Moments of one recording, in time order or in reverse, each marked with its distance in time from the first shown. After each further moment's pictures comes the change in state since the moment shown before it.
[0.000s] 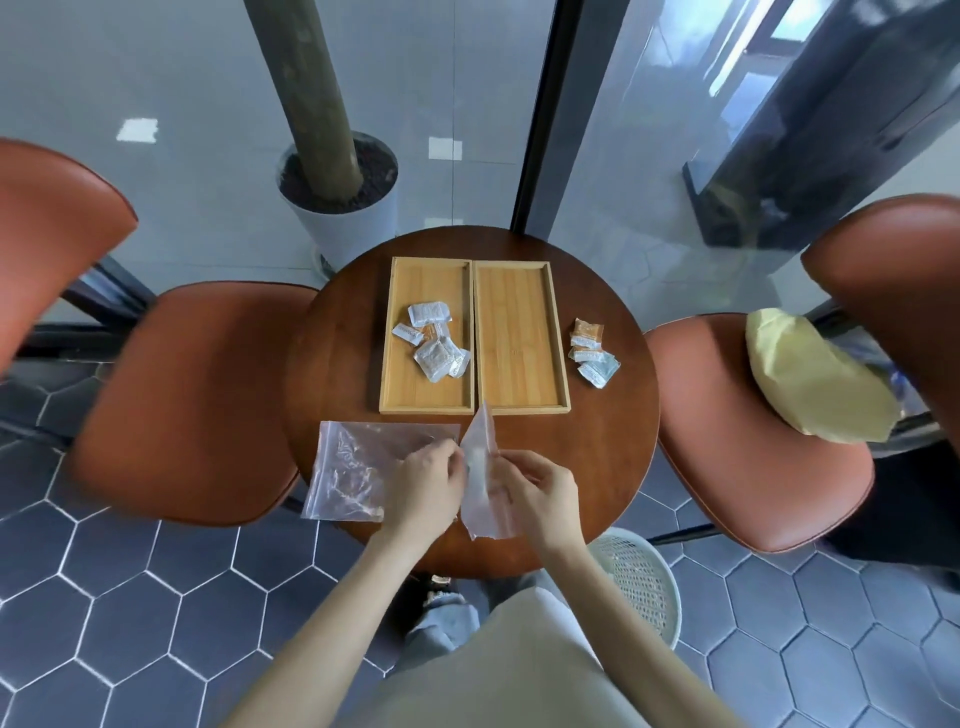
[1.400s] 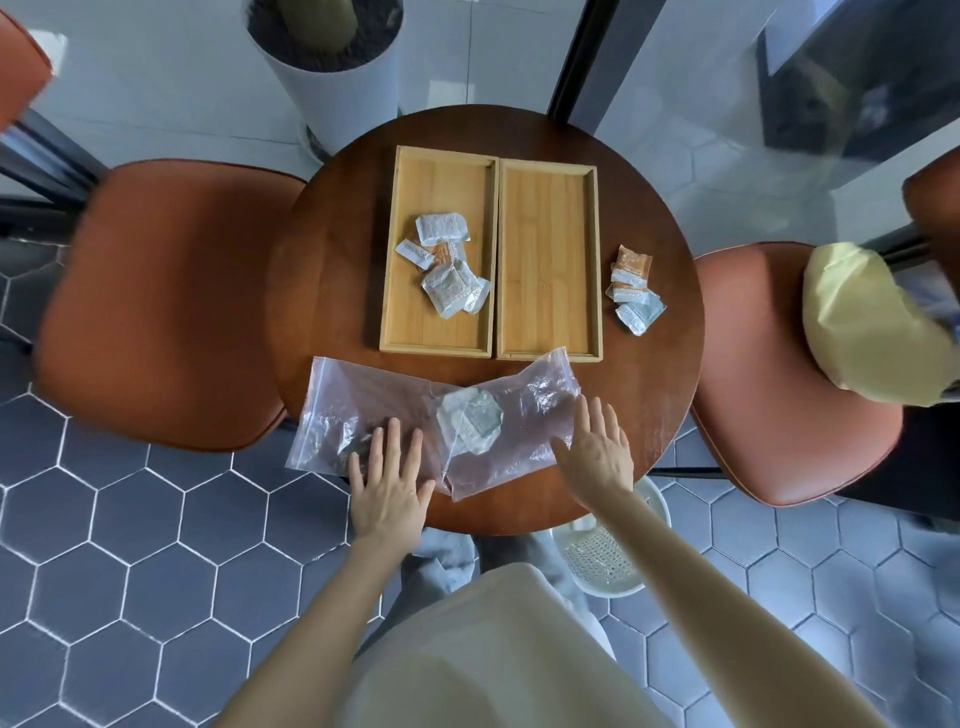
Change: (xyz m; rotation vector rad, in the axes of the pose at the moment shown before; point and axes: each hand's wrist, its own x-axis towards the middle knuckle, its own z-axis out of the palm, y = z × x) left_hand -0.022 -0.105 0.073 0.515 -0.284 -0.165; right_hand 0.083 0.093 -0.022 -1.180 -0.227 0.160
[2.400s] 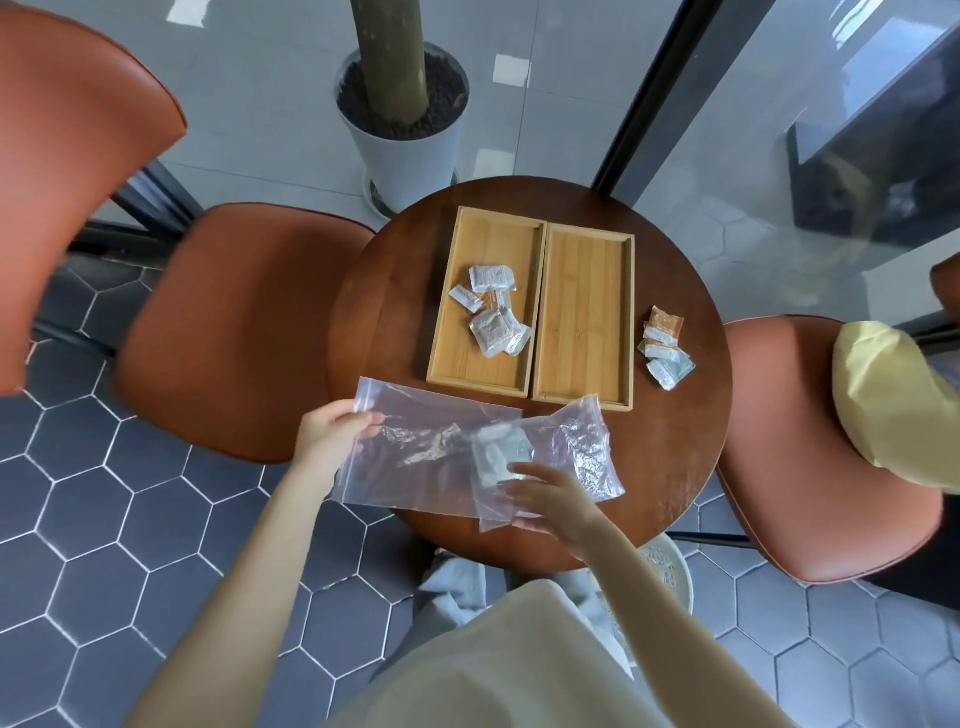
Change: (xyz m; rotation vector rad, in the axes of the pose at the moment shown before) left_hand 0.030 -0.079 -0.115 -1.378 0.108 -0.490; right_hand -0.030 -0.060 -0.019 1.227 -0.574 0.084
